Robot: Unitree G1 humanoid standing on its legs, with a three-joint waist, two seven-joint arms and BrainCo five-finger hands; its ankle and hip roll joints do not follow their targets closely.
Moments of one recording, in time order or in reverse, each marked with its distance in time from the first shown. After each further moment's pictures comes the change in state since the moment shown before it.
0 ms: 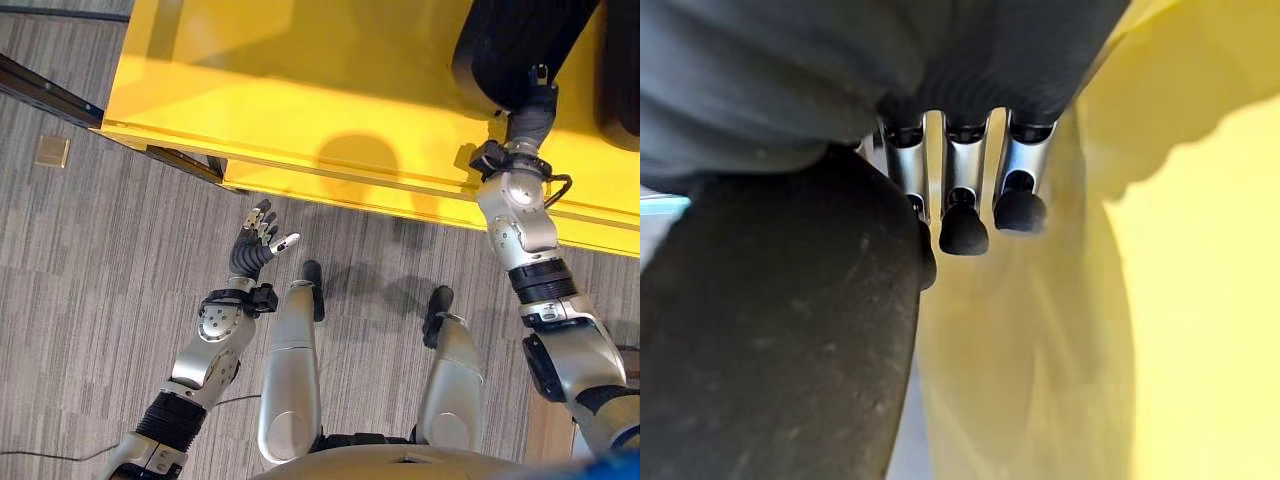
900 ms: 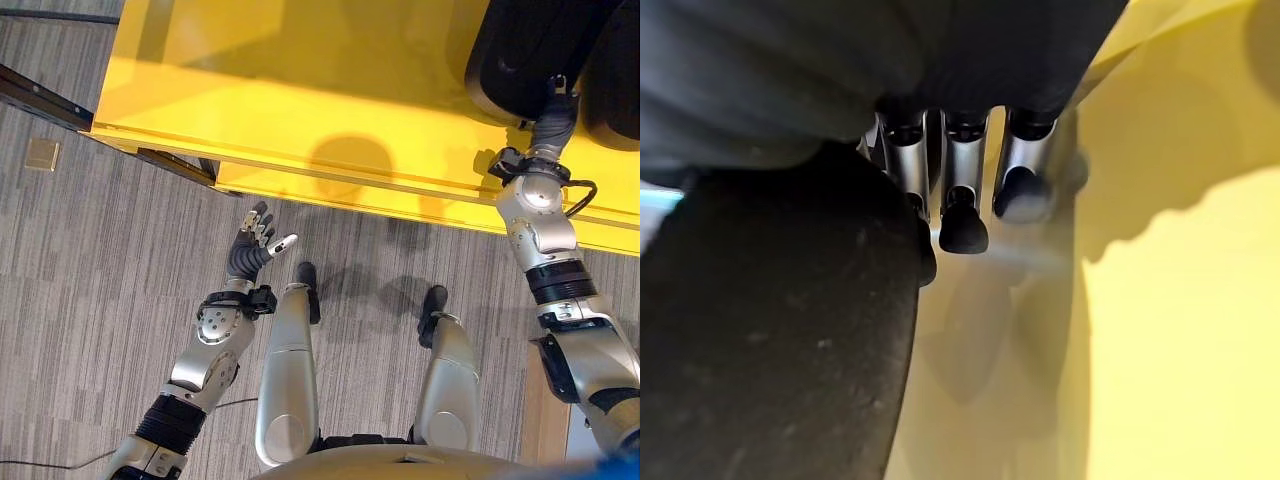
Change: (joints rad) left arm 0.012 -0.001 0.002 0.000 -0.002 -0.012 0.020; right arm -0.017 -0.091 -0.028 0.093 -0.065 0.041 -0.025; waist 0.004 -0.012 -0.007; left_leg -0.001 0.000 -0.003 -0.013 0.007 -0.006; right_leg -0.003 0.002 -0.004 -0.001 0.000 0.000
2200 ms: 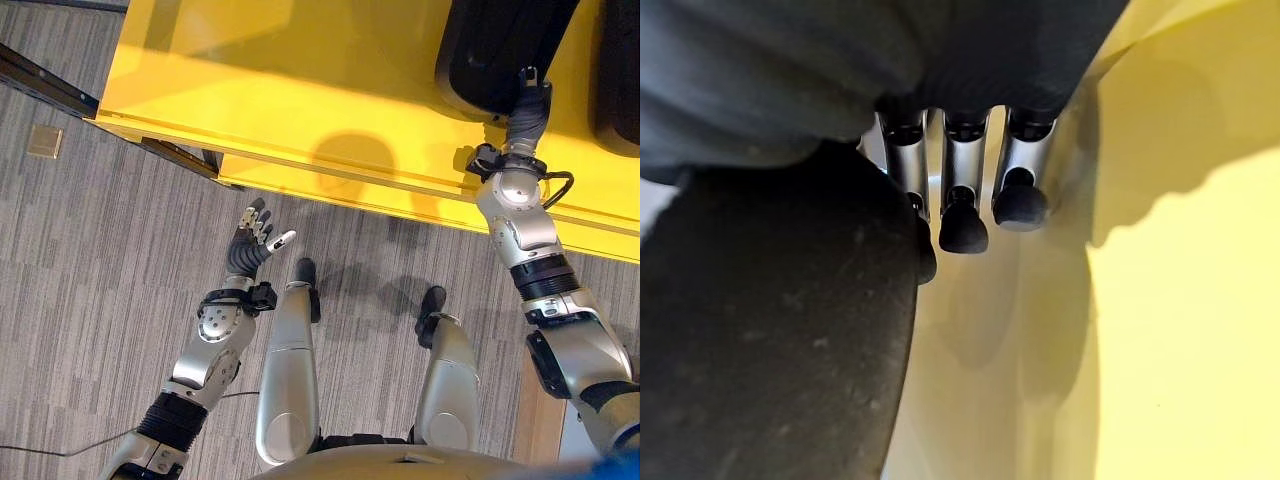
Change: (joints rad) left arm -0.013 -0.004 -0.001 0.002 -0.001 -0.007 0.022; right arm -0.030 0.065 0.080 -0.035 -0.024 -0.002 0.003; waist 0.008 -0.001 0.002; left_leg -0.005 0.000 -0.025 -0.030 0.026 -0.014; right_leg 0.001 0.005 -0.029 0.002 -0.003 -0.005
